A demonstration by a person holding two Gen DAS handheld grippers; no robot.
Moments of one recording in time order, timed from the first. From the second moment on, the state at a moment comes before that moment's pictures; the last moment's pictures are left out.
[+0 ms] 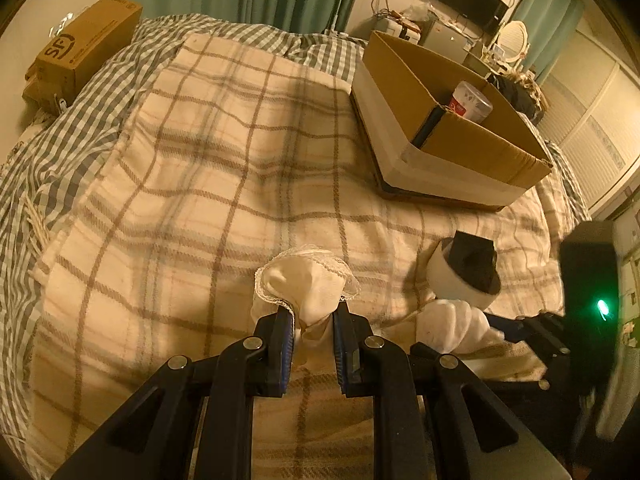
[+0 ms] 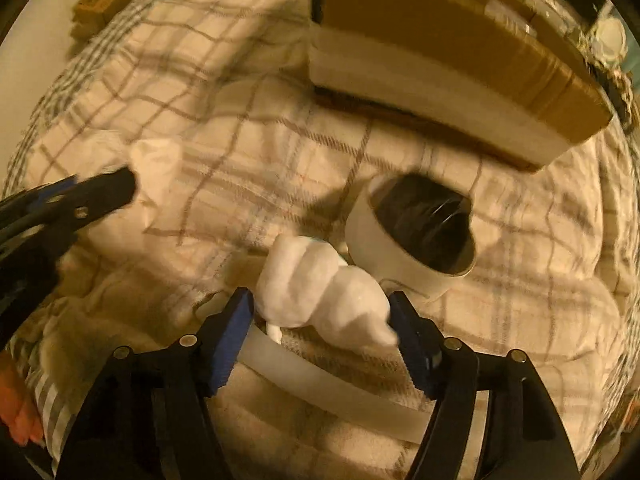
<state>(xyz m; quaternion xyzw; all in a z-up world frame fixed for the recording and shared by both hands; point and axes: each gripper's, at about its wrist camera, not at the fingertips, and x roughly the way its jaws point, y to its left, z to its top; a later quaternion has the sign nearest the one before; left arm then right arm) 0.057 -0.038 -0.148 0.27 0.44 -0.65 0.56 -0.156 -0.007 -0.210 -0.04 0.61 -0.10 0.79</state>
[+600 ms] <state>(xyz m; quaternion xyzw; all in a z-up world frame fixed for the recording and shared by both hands) 0.038 -0.024 -0.085 0.26 0.39 -0.68 0.57 -0.182 -0.027 -0.124 0.05 0.49 -0.06 0.87</state>
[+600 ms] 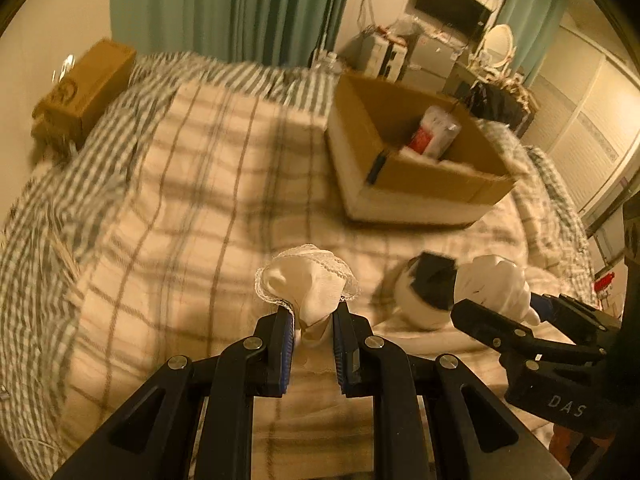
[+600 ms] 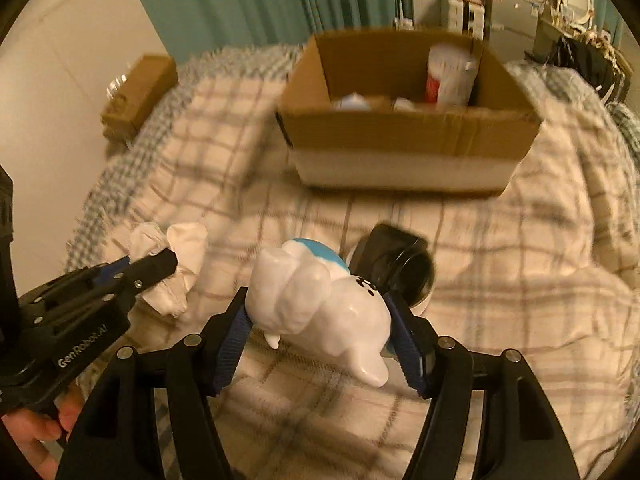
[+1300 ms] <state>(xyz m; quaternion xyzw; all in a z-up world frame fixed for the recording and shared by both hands) -0.045 -0.174 0.014 0.23 0.32 -0.74 0.54 -0.109 -0.127 0.033 -0.02 0.36 -0.09 0.93</state>
